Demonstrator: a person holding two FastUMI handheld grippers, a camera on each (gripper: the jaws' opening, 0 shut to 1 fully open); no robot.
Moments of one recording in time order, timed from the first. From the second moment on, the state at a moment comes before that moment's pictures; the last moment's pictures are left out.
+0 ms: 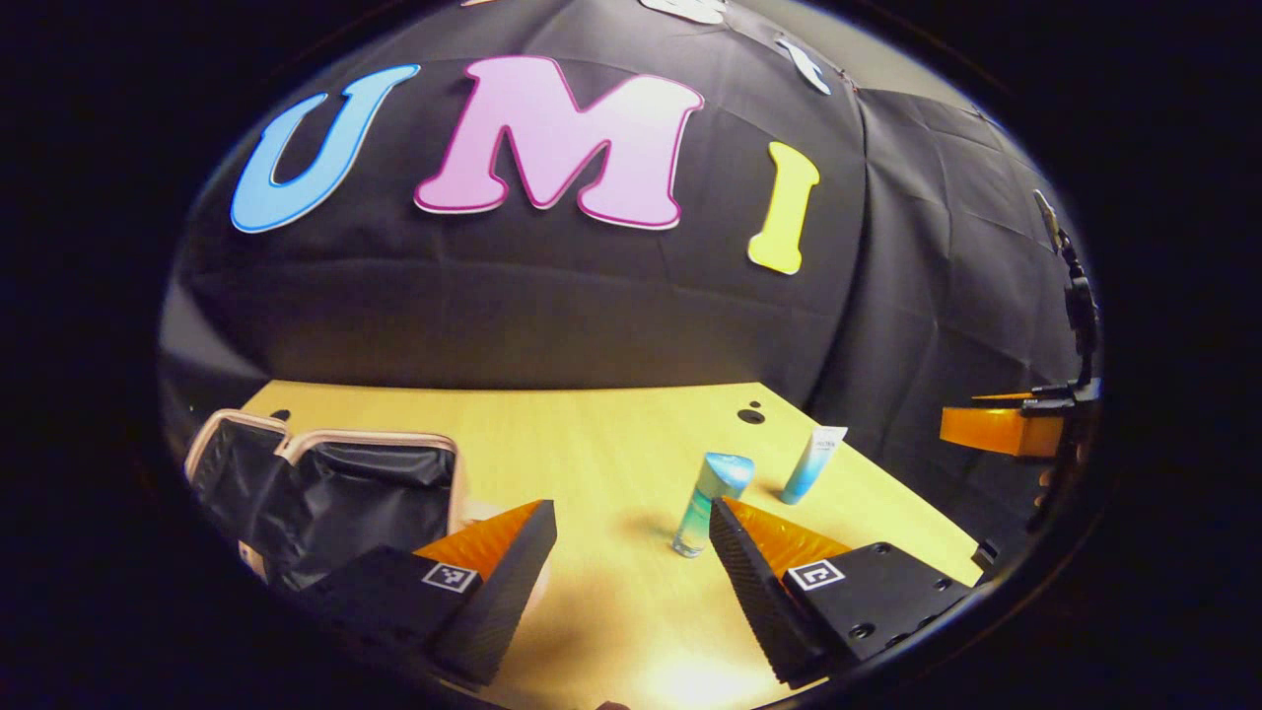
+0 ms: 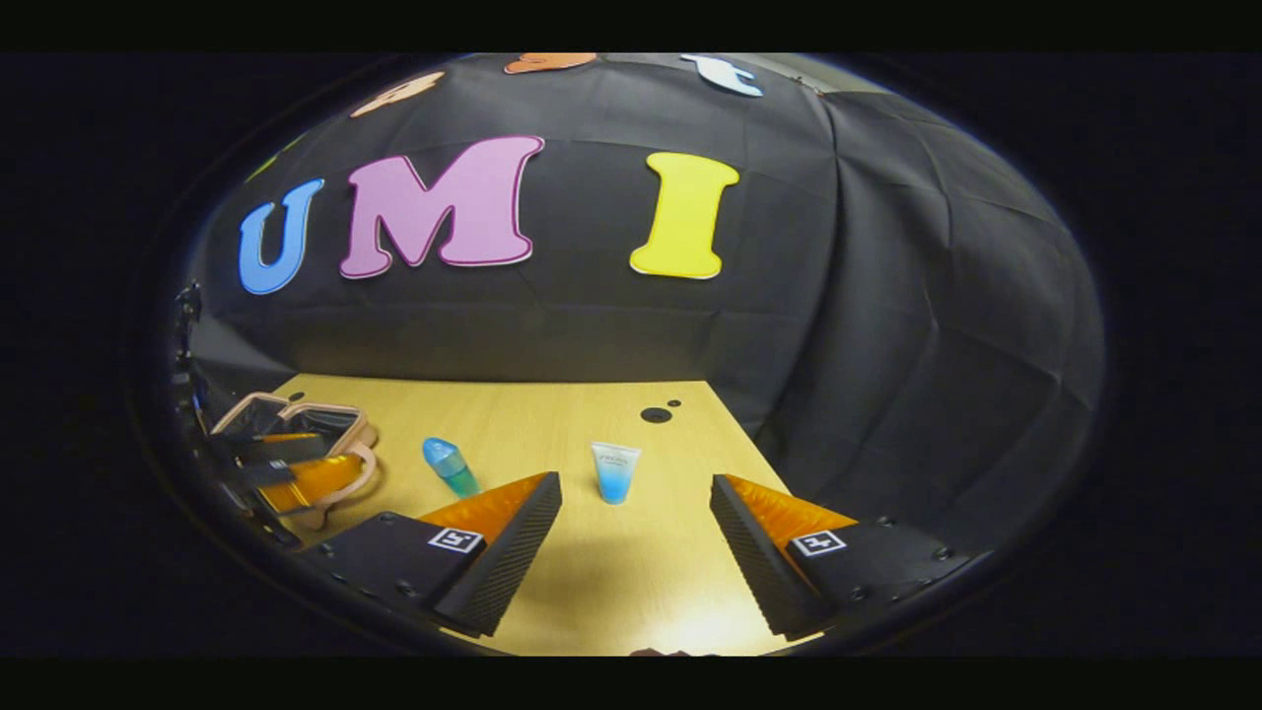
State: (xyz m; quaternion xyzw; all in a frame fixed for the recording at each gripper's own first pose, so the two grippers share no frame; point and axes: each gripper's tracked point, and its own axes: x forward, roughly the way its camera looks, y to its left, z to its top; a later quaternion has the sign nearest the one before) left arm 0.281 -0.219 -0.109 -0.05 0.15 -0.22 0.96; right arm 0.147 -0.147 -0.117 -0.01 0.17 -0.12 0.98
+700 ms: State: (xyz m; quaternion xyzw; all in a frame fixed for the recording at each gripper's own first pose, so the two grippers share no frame) left arm 0.367 -0.322 -0.211 -0.01 0.25 -0.19 0.95; right arm 0.210 -0.162 -0.200 0.00 0.25 -0.06 0.97
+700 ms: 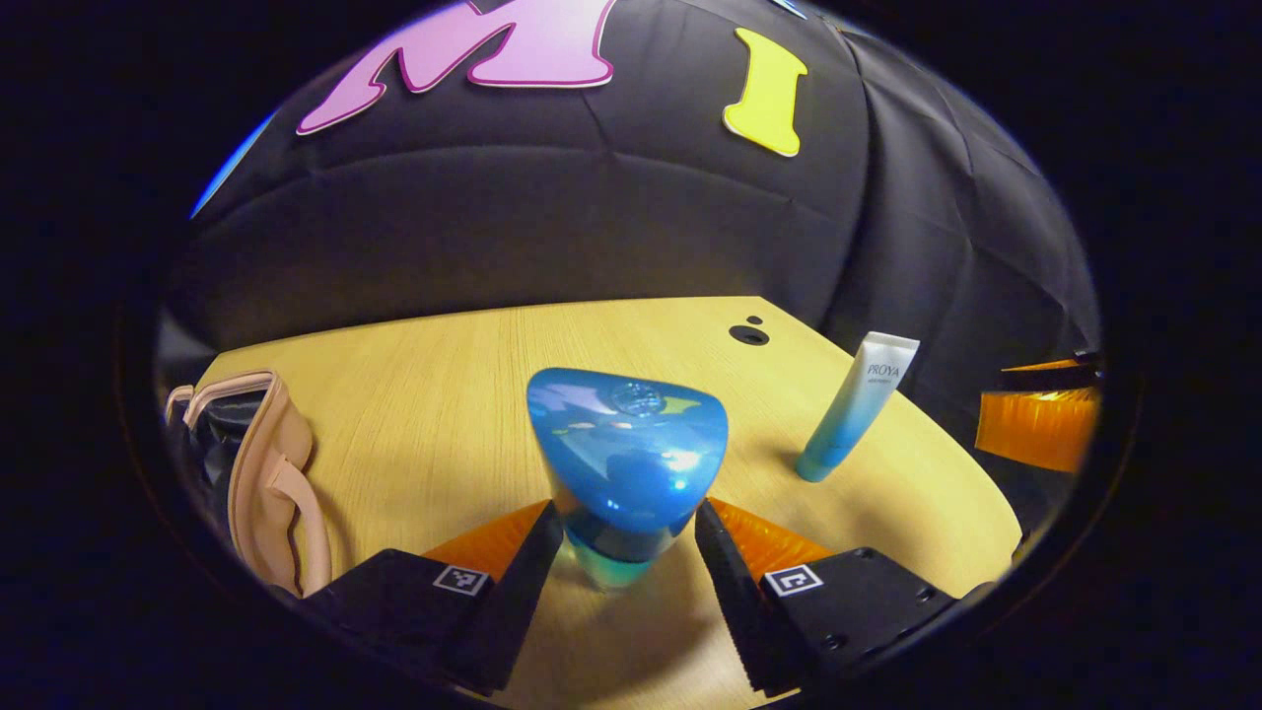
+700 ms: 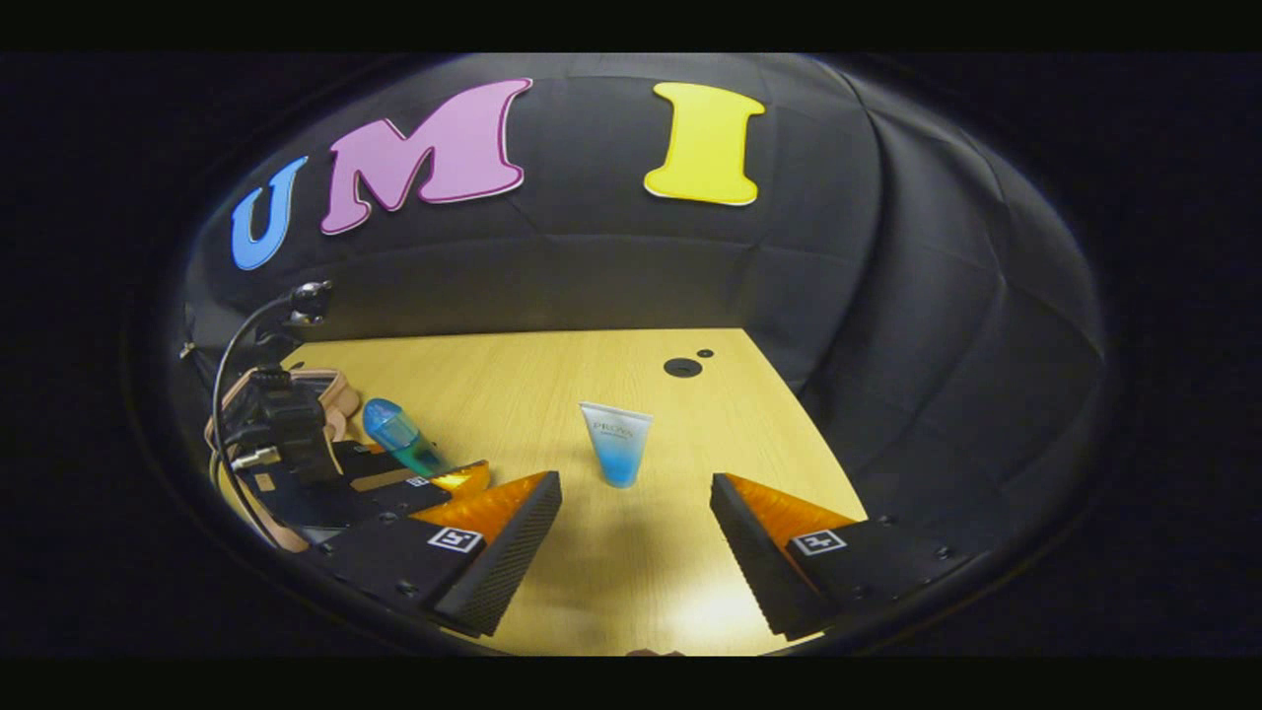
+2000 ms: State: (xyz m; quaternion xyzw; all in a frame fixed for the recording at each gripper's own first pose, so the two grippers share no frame) left arm 0.369 -0.288 -0.212 -0.03 0.23 -0.10 0.97; right arm 0.288 -0.151 -0.271 0.00 0.27 -0.04 0.96
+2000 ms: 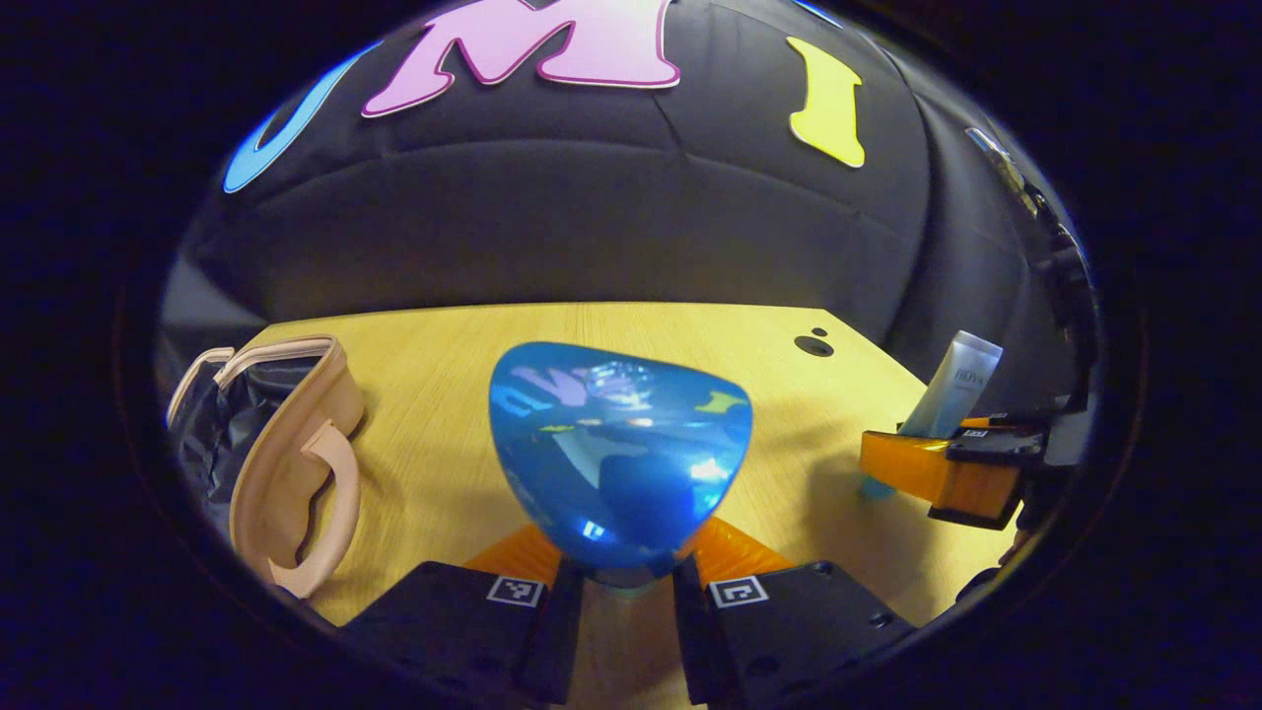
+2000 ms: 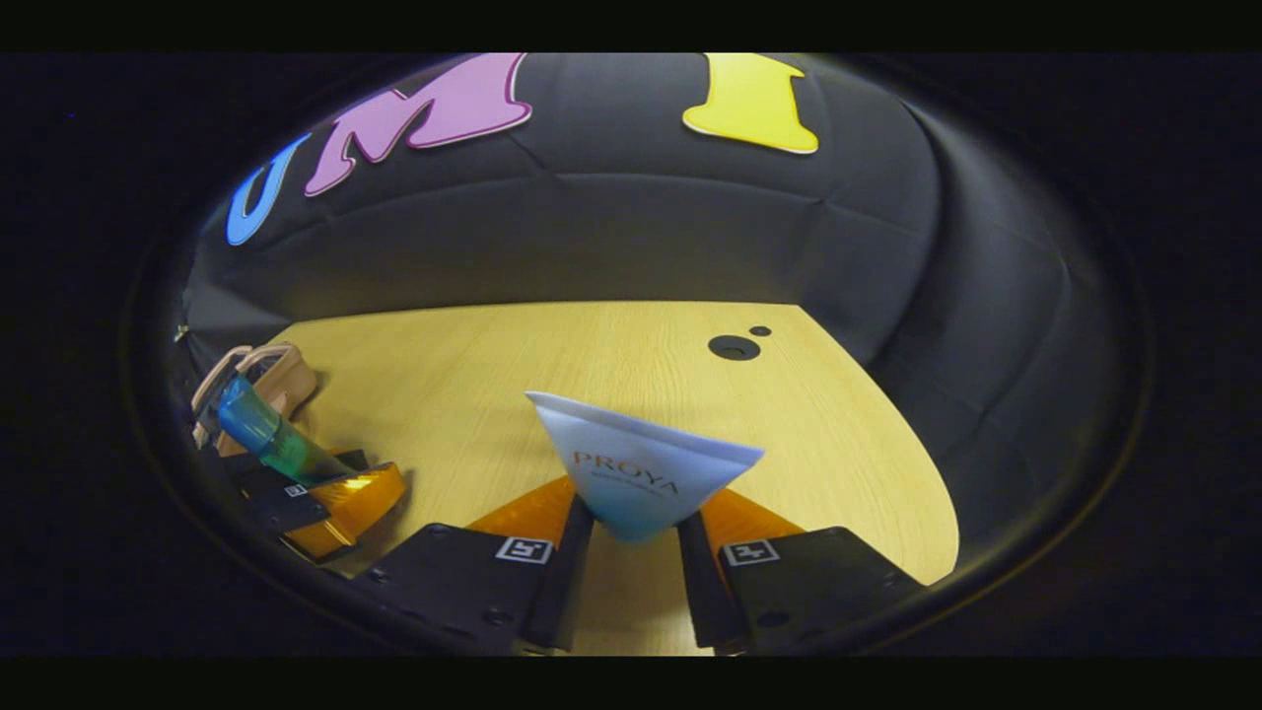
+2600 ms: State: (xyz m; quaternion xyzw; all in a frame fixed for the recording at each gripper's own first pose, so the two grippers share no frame) left arm 0.308 -0.177 -0.103 0.01 0.16 -0.07 0.98; right arm 0.238 -0.074 -0.194 -0.02 0.22 0.04 0.98
